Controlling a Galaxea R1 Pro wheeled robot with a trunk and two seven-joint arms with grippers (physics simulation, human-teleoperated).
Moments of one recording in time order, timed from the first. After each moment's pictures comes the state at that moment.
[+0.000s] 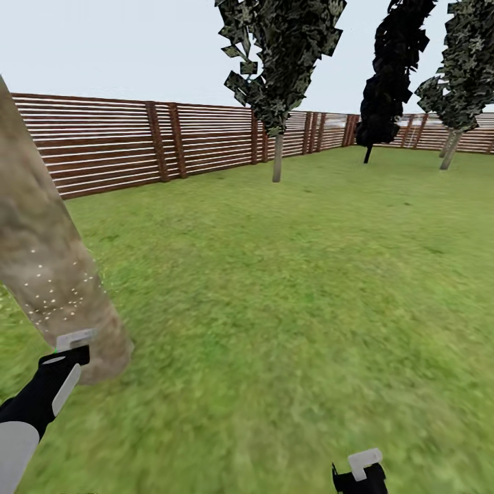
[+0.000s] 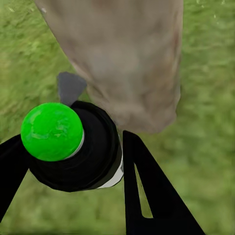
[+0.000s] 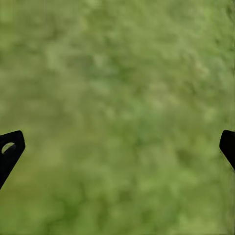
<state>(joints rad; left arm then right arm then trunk) -0.67 0.34 0.10 -0.68 0.20 0.31 0.30 -0.43 0.00 -1.05 -0.11 1.33 -0.45 -0.16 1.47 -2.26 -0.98</state>
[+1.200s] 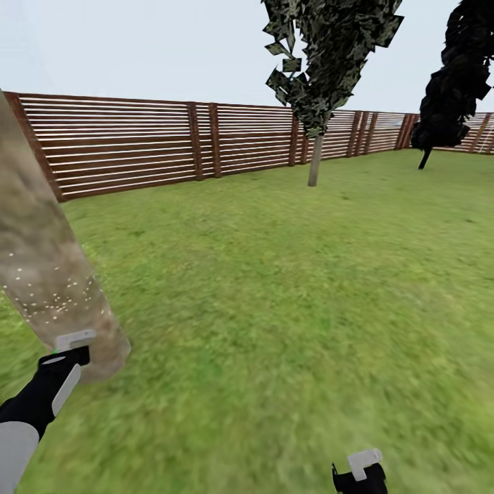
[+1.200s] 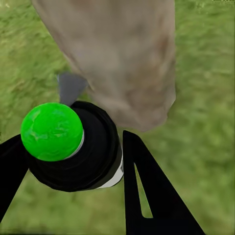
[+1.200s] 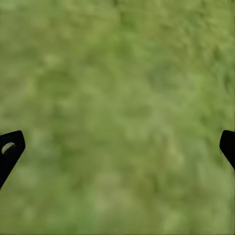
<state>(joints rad) -0.67 0.34 0.10 -0.68 0.20 0.31 0.30 -0.43 0.00 -1.05 -0.11 1.33 -0.45 -0.16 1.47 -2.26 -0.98</state>
